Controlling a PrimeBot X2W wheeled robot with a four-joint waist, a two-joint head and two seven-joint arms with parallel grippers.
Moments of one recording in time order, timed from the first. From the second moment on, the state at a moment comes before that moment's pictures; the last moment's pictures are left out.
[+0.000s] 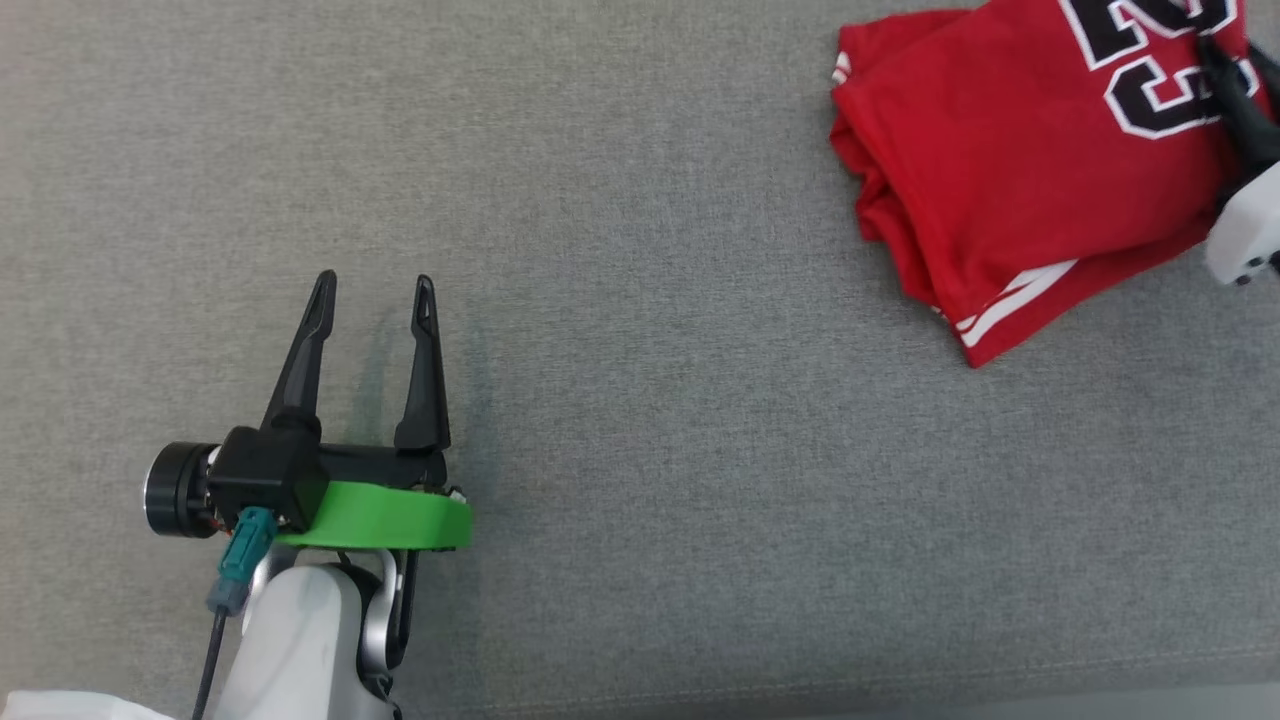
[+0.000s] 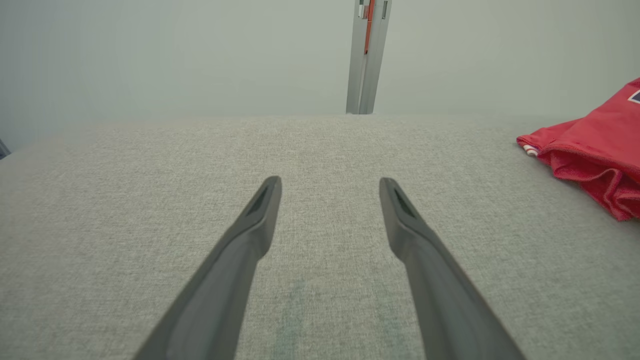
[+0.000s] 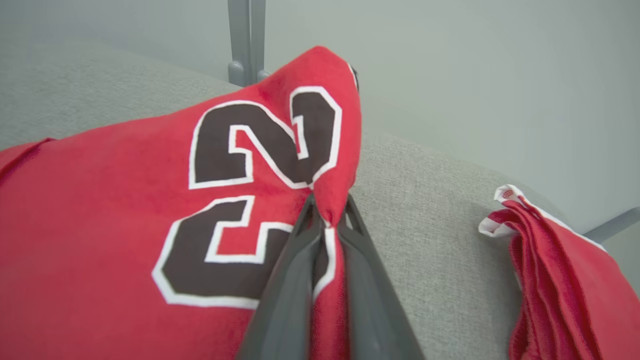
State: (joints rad) left arm -0.25 0.05 -0.17 0.09 -0.16 0.00 -0.26; right arm -0.83 -0.66 0.47 0.60 0.51 0.13 -0.16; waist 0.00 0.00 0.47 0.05
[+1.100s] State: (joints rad) left arm -0.34 0.07 -0.22 -0.02 -0.07 -0.02 -0.27; right arm -1.29 -0.97 0.55 0.92 0.63 0.13 -0.08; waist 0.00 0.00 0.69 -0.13
